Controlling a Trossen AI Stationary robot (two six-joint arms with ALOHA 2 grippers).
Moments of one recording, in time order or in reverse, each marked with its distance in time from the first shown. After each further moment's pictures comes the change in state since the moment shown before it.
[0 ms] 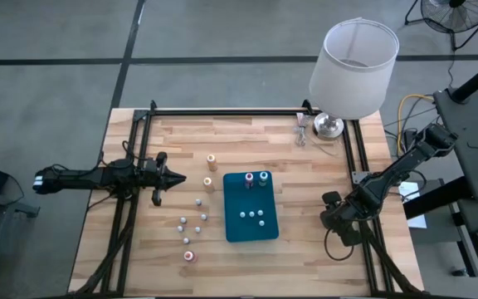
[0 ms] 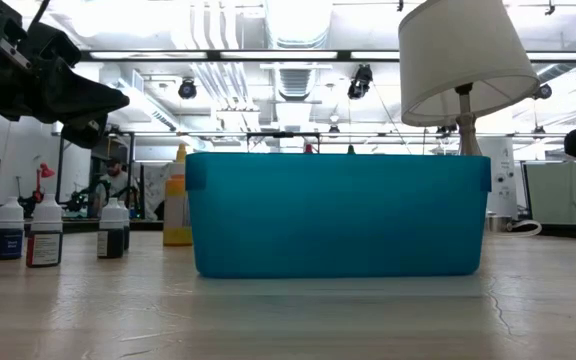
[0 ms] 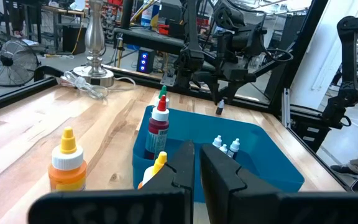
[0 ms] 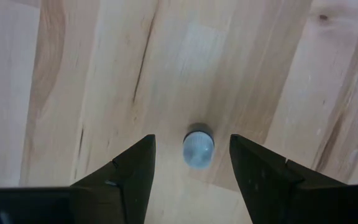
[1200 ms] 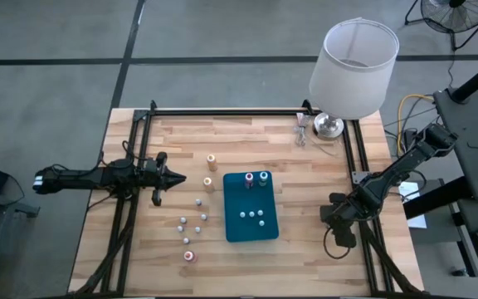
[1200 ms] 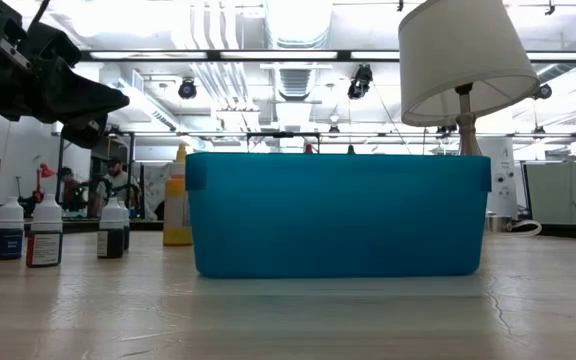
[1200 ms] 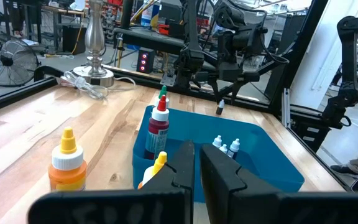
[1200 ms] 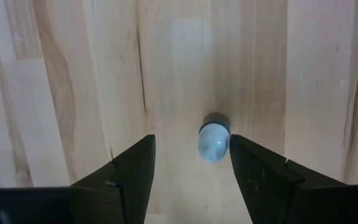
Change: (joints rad) left arm 0.000 0.000 0.000 0.000 0.000 0.000; right arm -0.001 0.000 0.007 -0.001 -0.041 0.347
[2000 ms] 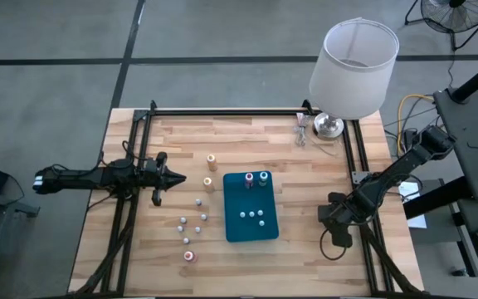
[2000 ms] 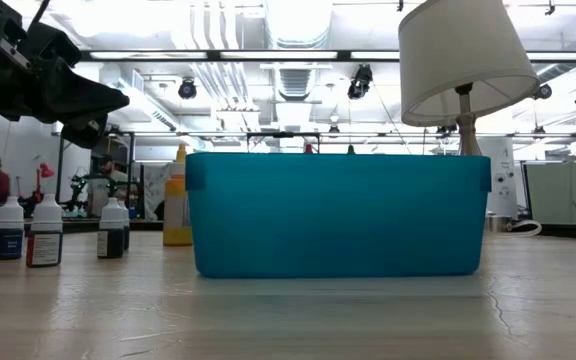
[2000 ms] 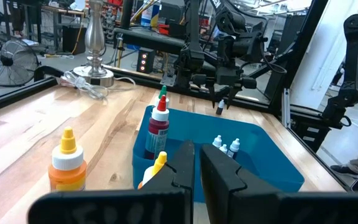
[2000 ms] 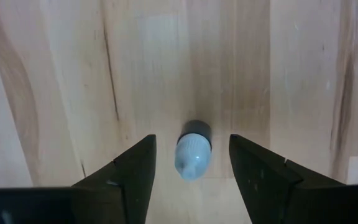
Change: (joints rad) left arm 0.000 0.000 0.000 0.000 0.000 0.000; right arm 0.001 0.076 -0.010 0.020 0.045 -0.004
